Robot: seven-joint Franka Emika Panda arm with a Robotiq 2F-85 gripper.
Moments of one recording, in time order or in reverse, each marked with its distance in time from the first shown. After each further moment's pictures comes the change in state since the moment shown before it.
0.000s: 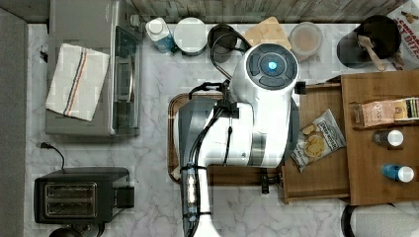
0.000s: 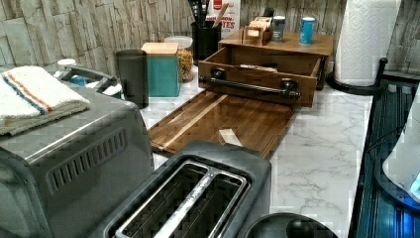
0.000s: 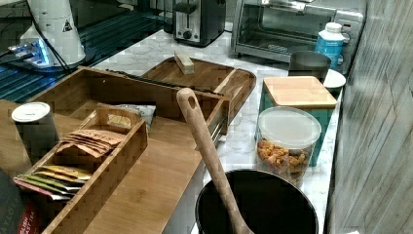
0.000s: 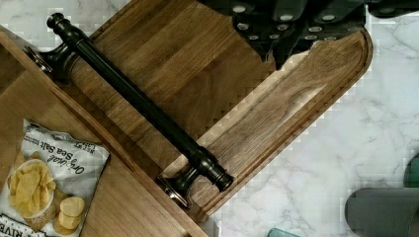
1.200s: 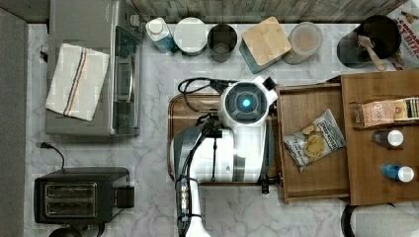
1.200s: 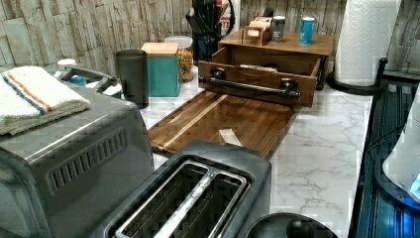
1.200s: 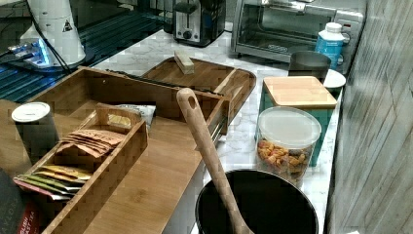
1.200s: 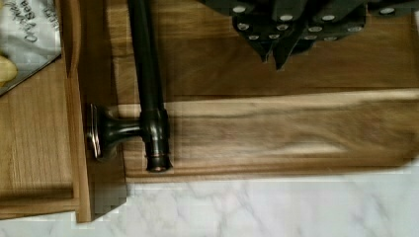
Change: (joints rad) arm 0.024 -0.044 0.018 -0.326 -0.071 0.333 -0.630
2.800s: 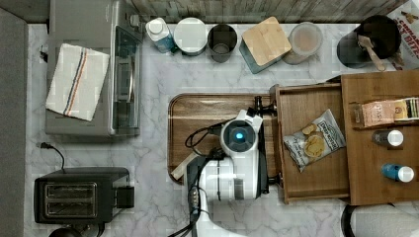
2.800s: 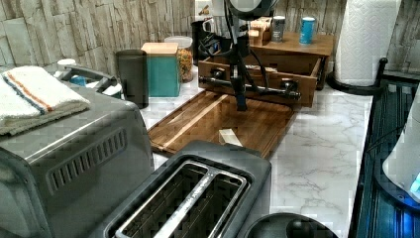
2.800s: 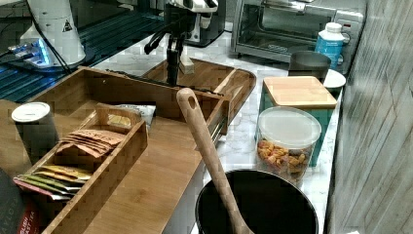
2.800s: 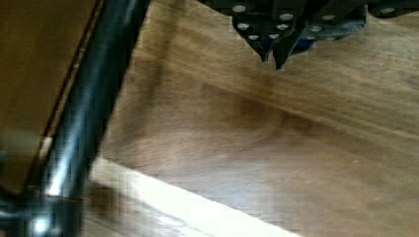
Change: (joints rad) arm -0.018 0.079 -0.047 -0.277 -0.060 0.269 -0.397
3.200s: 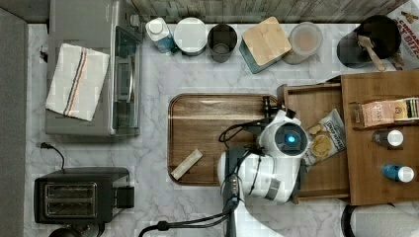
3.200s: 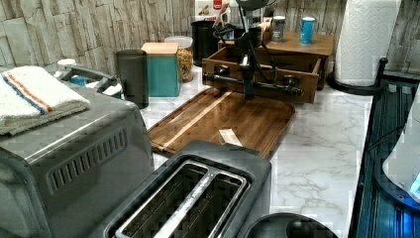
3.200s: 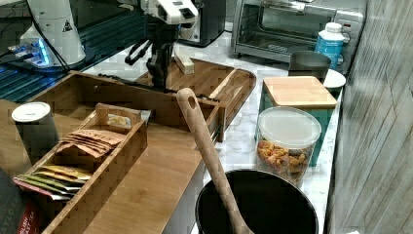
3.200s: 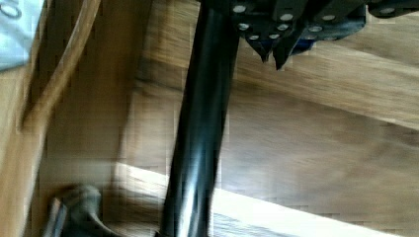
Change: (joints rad) arm -0.108 0.024 -0.081 0.039 0.104 0.012 -0.152
